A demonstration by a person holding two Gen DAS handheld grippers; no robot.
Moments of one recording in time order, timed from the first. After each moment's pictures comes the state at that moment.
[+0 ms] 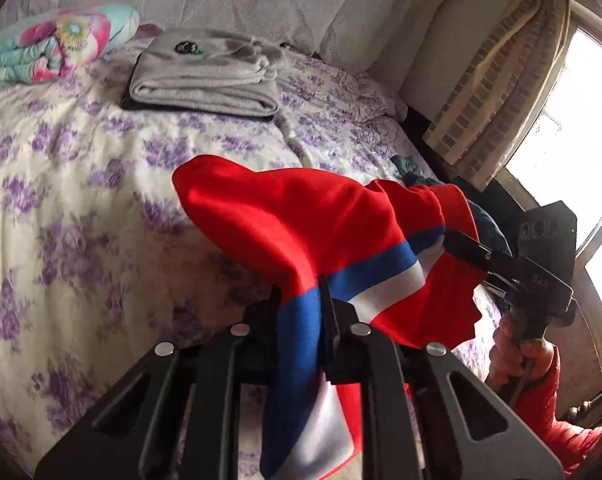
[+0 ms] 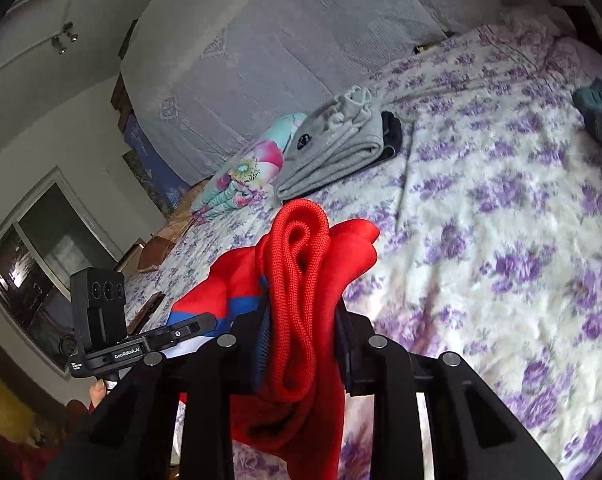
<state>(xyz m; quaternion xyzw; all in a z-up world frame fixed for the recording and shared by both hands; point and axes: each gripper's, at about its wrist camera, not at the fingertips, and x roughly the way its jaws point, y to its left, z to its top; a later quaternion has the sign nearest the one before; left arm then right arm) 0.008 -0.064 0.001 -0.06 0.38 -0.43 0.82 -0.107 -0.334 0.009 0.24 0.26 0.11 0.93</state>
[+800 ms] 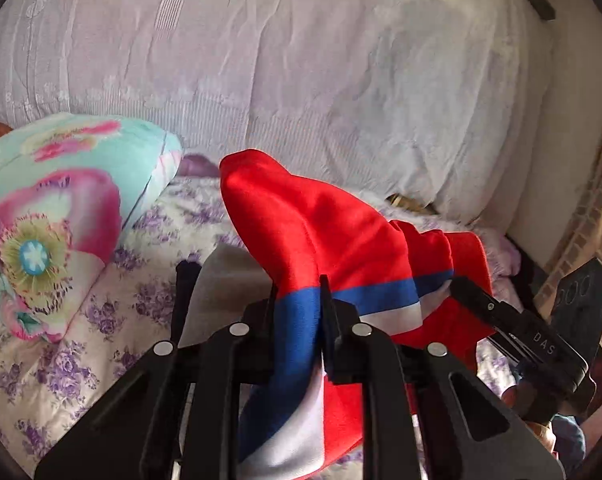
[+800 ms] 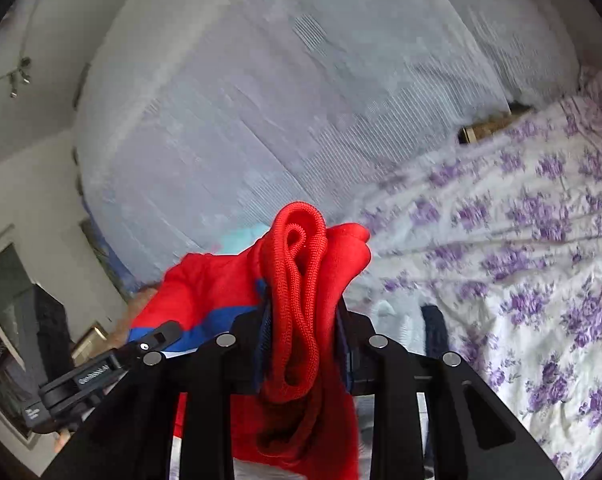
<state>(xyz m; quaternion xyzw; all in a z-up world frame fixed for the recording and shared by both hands) 0.364 -0.159 0.088 -0.09 0.30 -0.28 0.91 0.284 -0.407 0.067 0.24 0.20 0.03 0.95</state>
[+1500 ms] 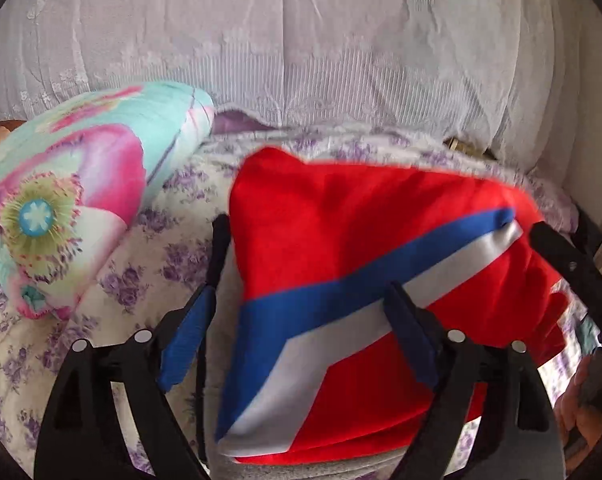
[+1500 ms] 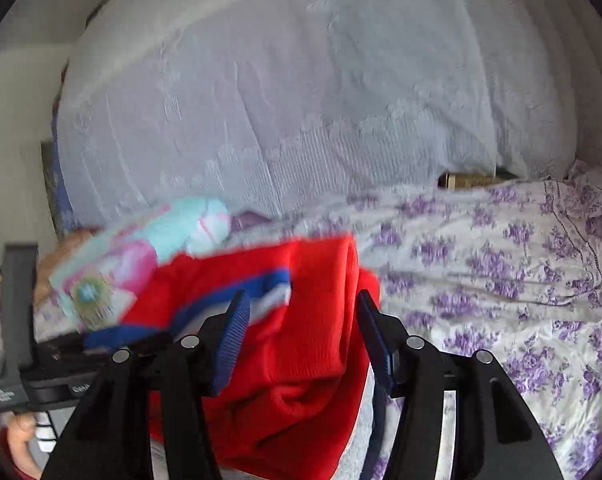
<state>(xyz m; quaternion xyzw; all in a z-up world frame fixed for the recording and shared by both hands) 0.374 -0.177 0.037 -0.02 0.34 -0.22 0.91 0.285 -0.361 0.060 0.06 0.21 -0.05 0.97</state>
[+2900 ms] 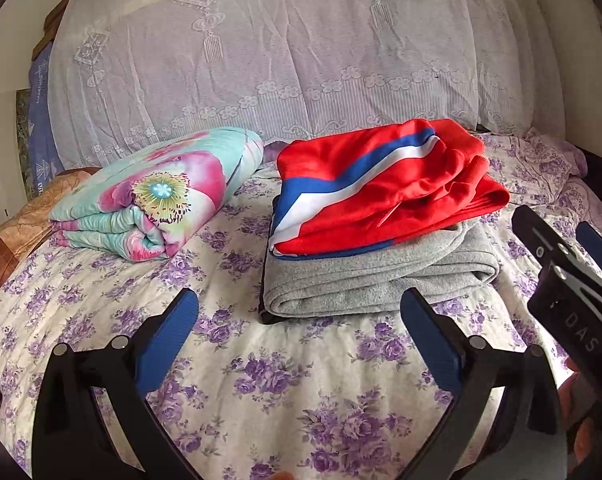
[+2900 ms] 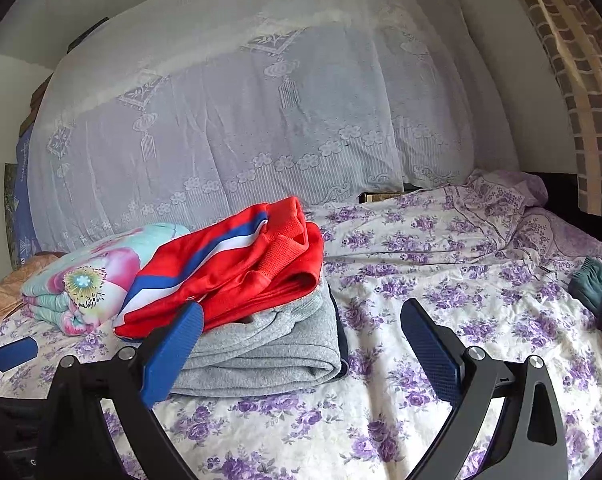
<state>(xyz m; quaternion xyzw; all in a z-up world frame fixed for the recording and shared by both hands) 0.196 -0.138 0.032 0.07 0.24 -0.13 0.96 0.128 -0.295 0.025 0.07 0.07 -0.18 0.98</state>
